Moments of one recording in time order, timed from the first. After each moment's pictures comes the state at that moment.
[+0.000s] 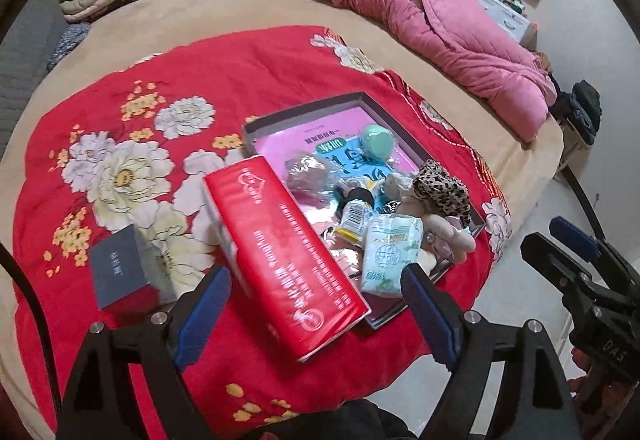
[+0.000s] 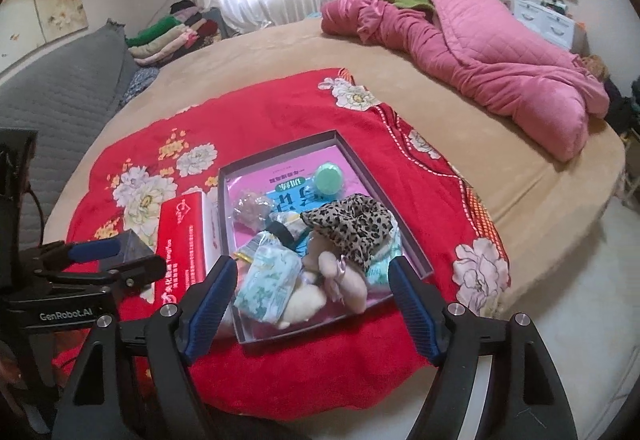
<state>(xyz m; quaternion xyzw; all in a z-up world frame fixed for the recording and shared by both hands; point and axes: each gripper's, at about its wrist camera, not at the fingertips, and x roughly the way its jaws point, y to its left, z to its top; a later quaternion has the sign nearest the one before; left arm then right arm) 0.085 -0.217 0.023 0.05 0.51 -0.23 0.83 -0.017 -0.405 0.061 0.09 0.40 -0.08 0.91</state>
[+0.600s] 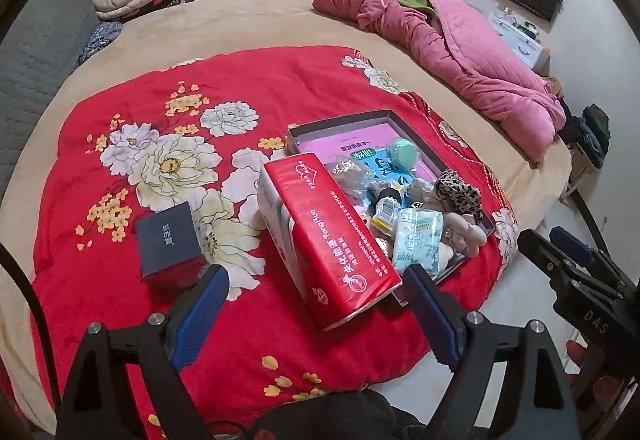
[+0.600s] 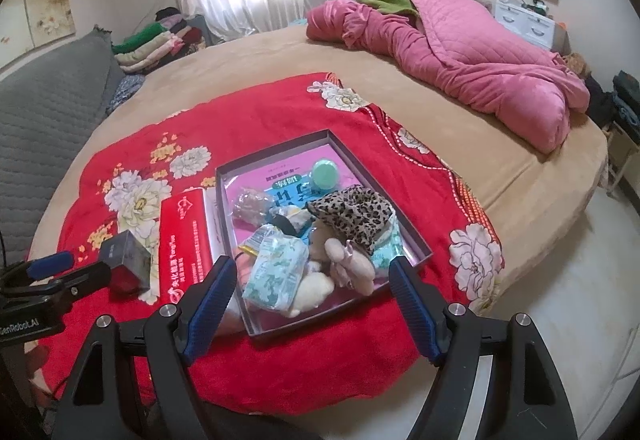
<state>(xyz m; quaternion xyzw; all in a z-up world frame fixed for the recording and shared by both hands) 0.055 -0.164 0.038 0.03 0.48 -0.19 0.86 -0.029 -0.376 0.058 0.08 0.39 -0.11 0.91</state>
